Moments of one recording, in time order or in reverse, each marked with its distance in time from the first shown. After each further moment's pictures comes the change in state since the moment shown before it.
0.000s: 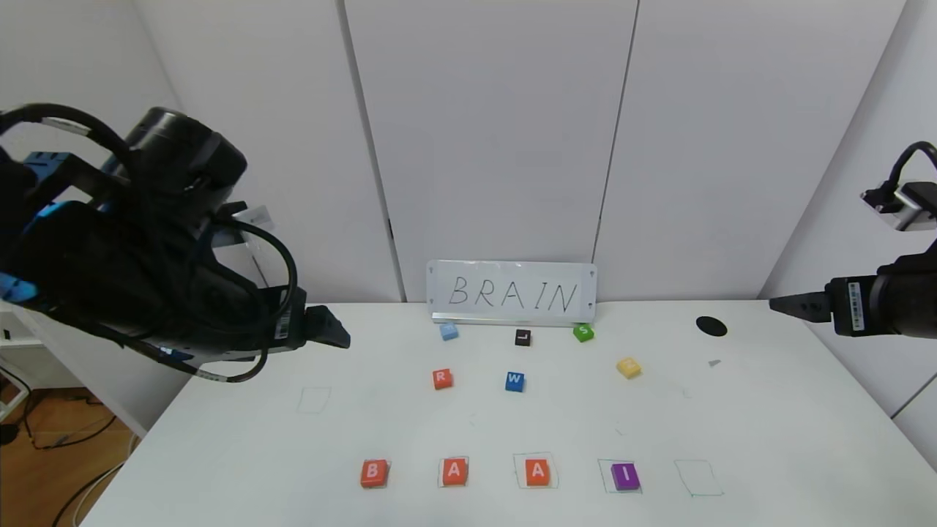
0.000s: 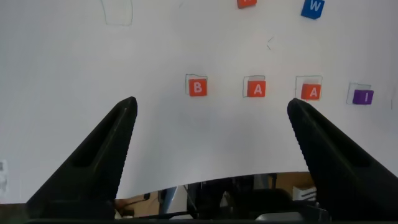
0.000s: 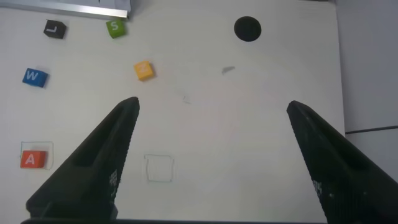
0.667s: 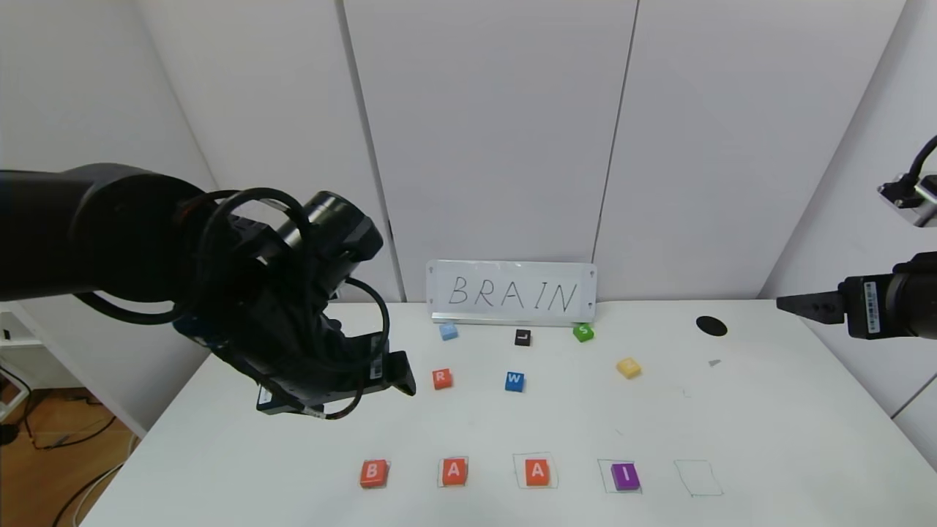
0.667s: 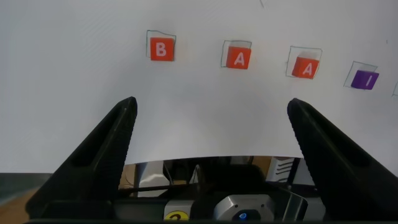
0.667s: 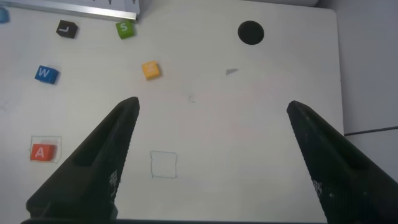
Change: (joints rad) left arm -0.169 0.169 -0.008 0.033 0.003 -0.250; right arm 0.017 -0.053 0.008 0.023 -0.001 -0.003
